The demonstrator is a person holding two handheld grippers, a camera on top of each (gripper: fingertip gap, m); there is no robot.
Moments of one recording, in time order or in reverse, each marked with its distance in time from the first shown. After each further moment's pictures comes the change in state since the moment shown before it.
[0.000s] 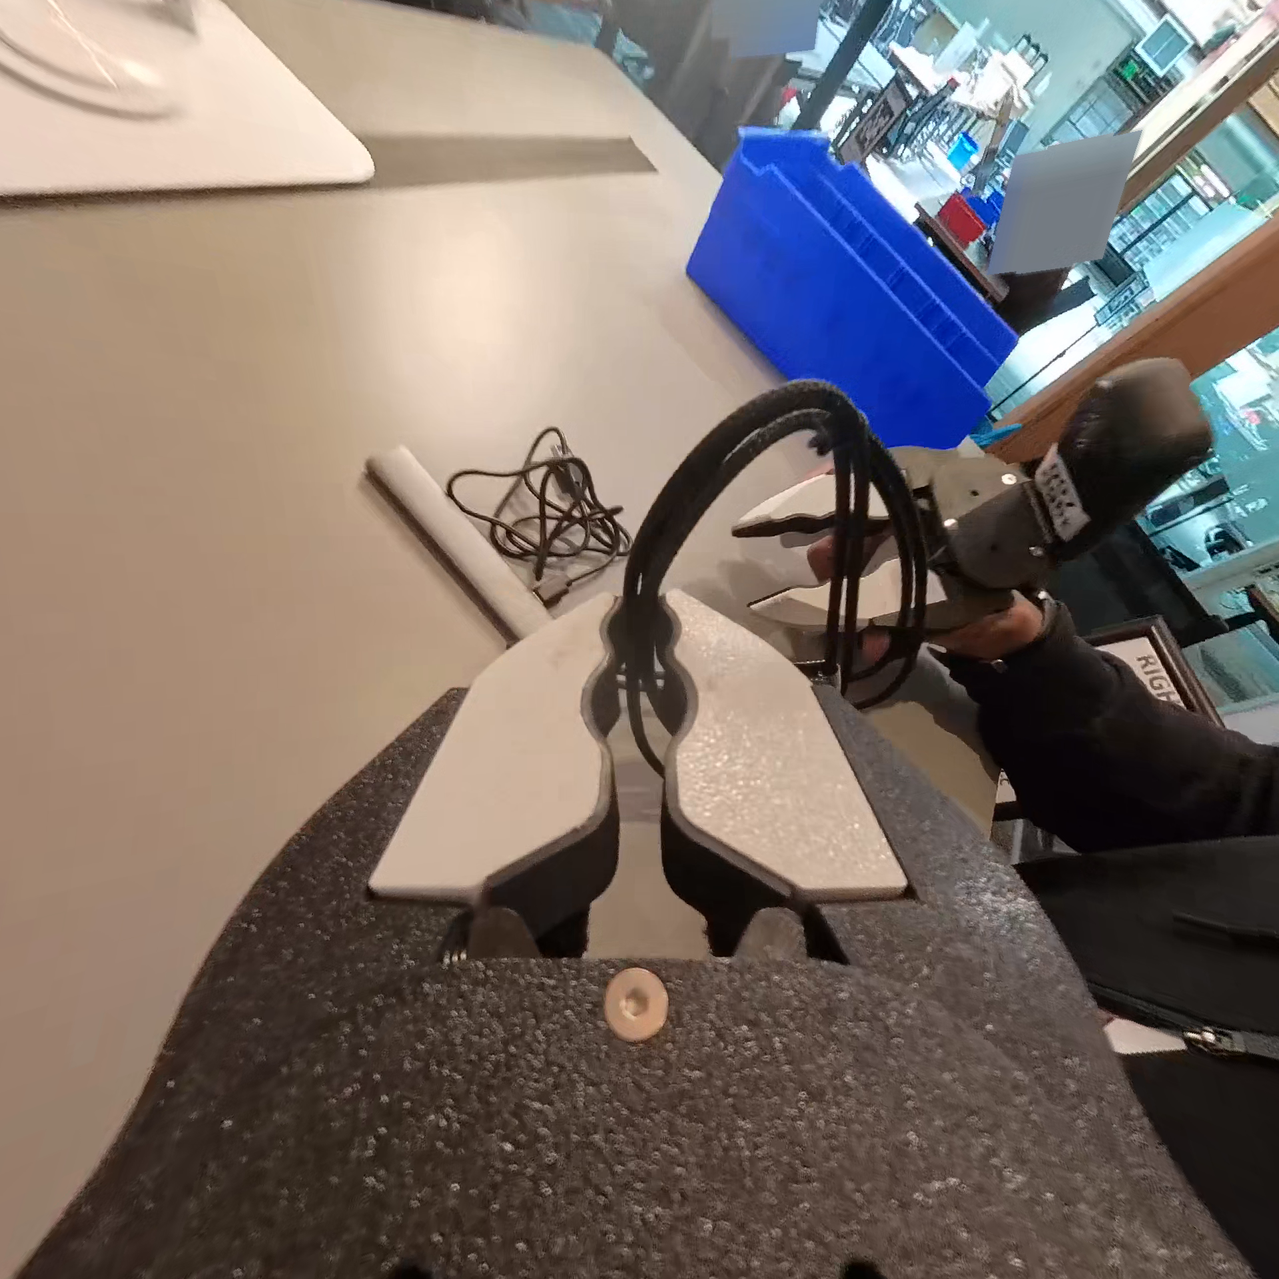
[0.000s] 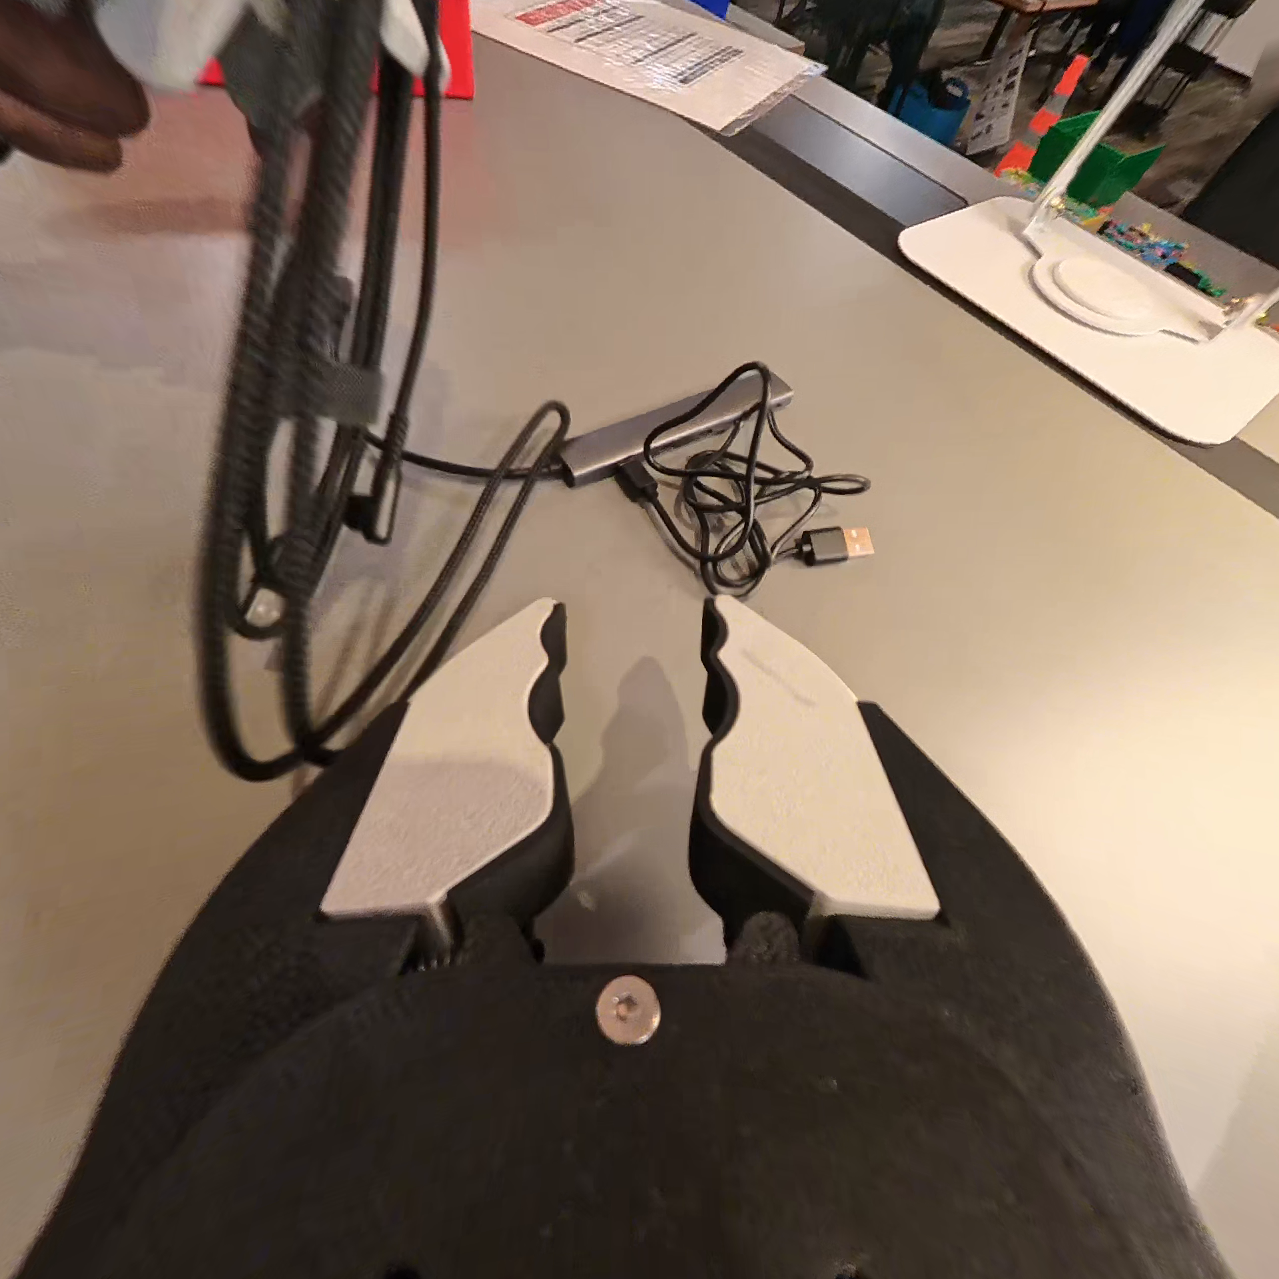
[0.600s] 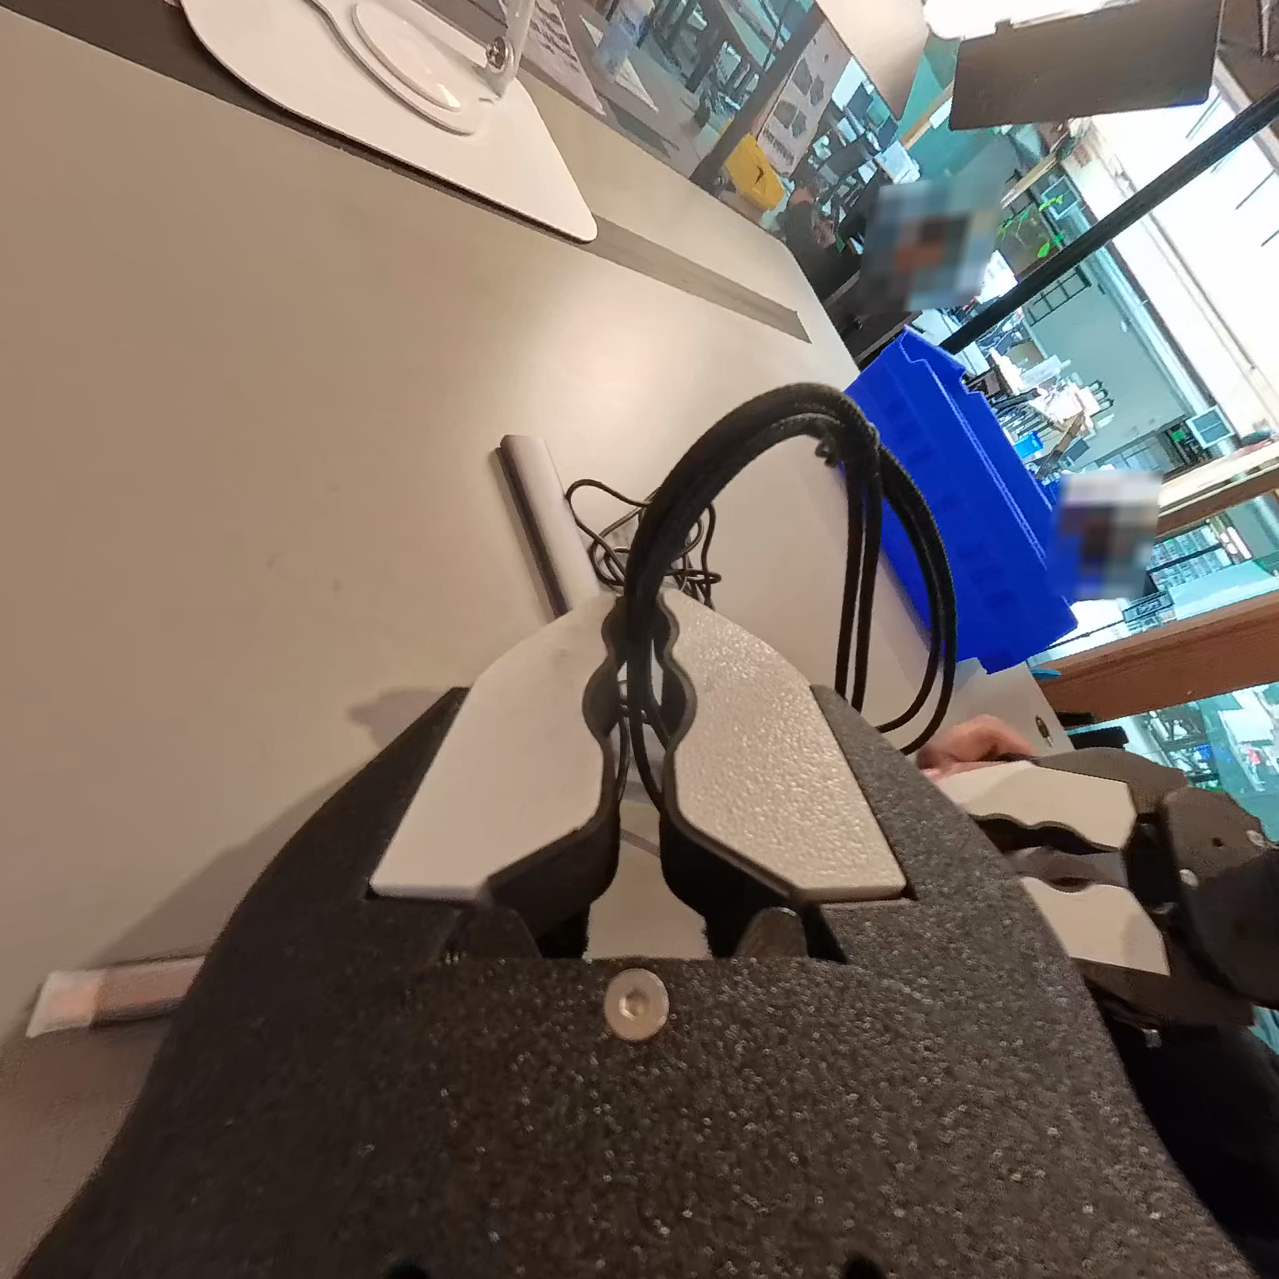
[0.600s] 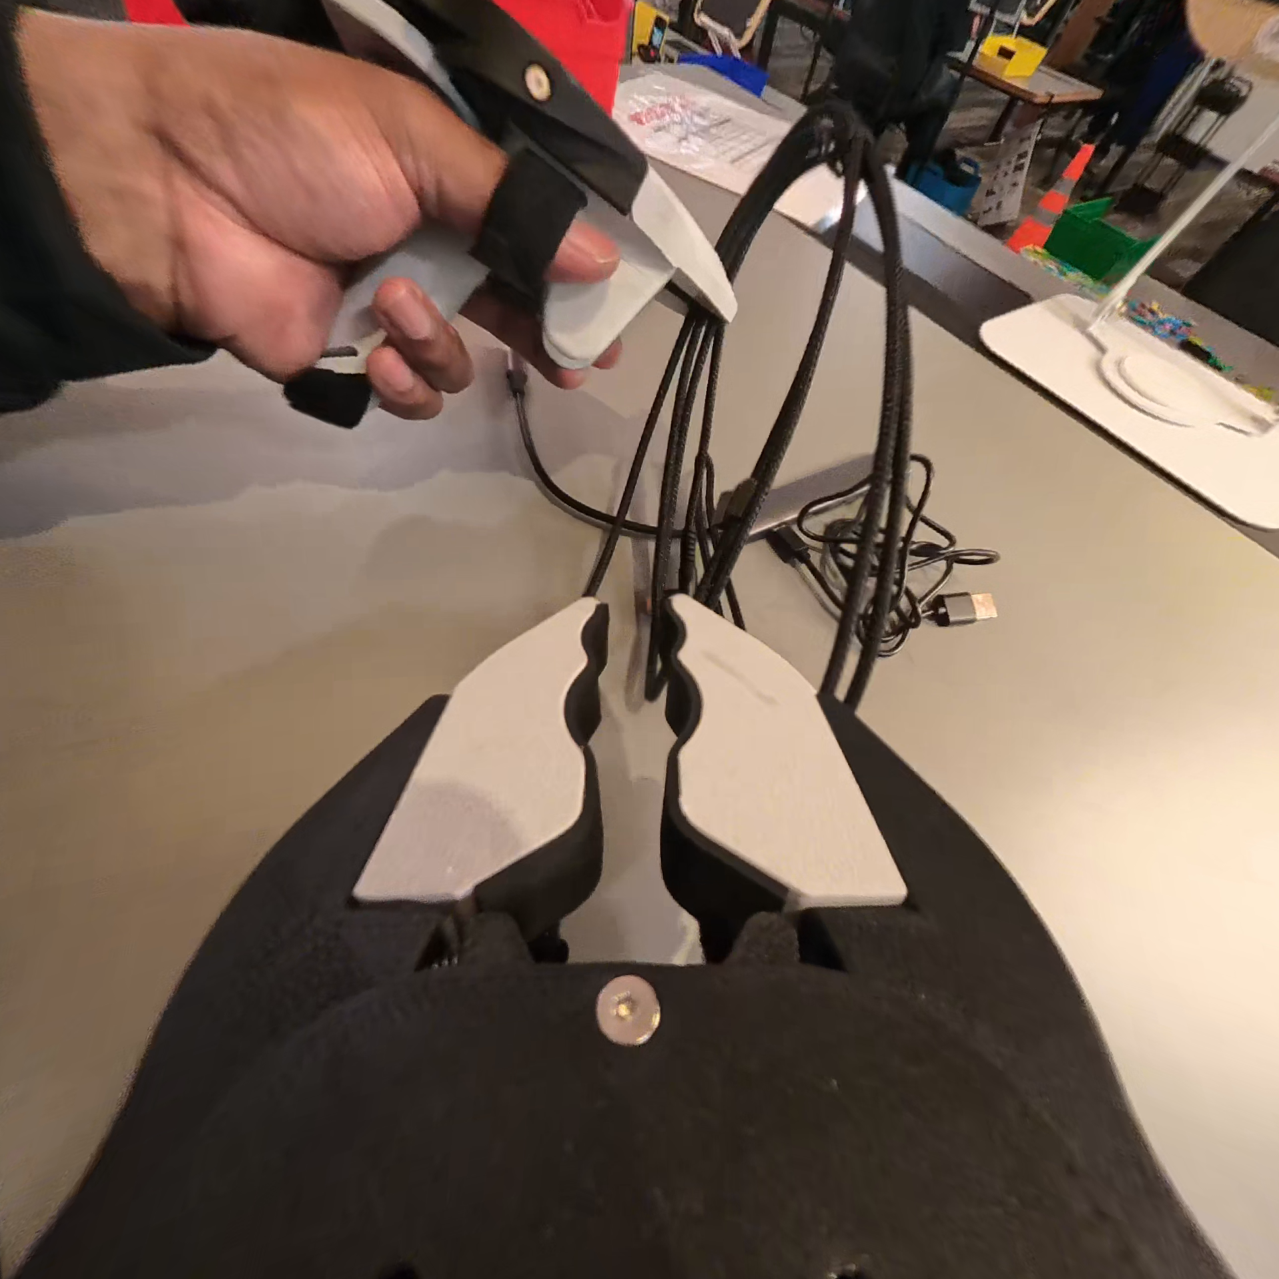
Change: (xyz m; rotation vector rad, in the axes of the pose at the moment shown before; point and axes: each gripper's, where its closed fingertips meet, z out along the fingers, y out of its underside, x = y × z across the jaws) left arm -0.038 0.011 0.016 0.222 -0.189 -0.297; right arm -0.070 -0.026 -0.017 0.051 -0.024 -0.041
